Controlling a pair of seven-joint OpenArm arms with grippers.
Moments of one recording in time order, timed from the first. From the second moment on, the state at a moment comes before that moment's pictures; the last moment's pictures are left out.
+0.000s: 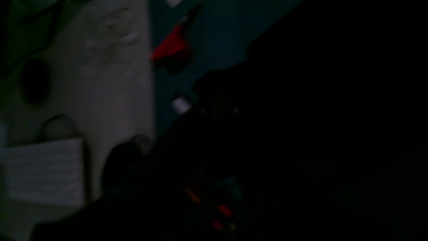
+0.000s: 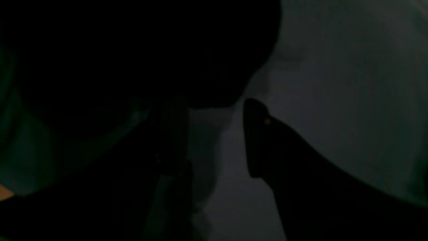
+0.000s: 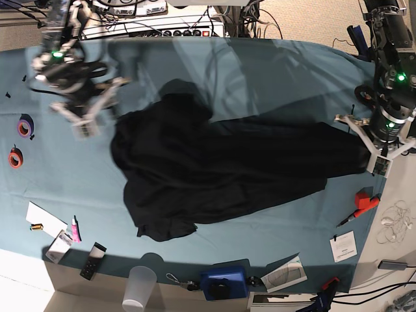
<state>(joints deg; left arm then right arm) 10.3 -20.2 -20.4 120.9 -12.7 -21.8 55.2 -18.6 17.8 11.6 121.9 19.4 24.6 -61.8</state>
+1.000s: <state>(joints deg) 10.7 -11.1 -20.6 120.9 -23.9 -17.1 55.6 -10.5 17.9 -26.1 105.1 -14.2 5.2 -49.1</state>
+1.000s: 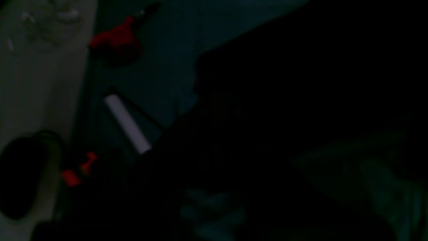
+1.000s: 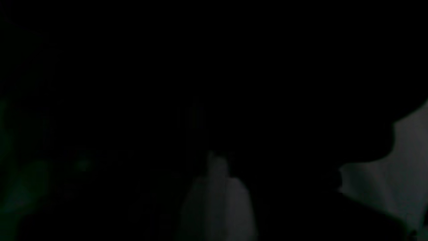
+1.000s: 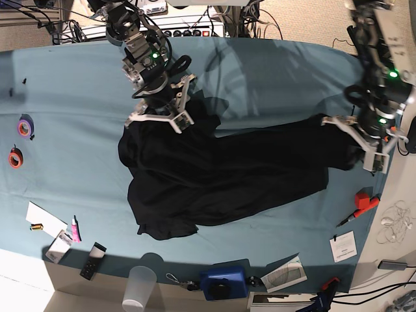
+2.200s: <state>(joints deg) 31.2 -10.2 -20.6 120.9 -23.9 -17.3 59.8 -19.0 19.9 10.4 121.9 -7.2 8.6 -61.8</state>
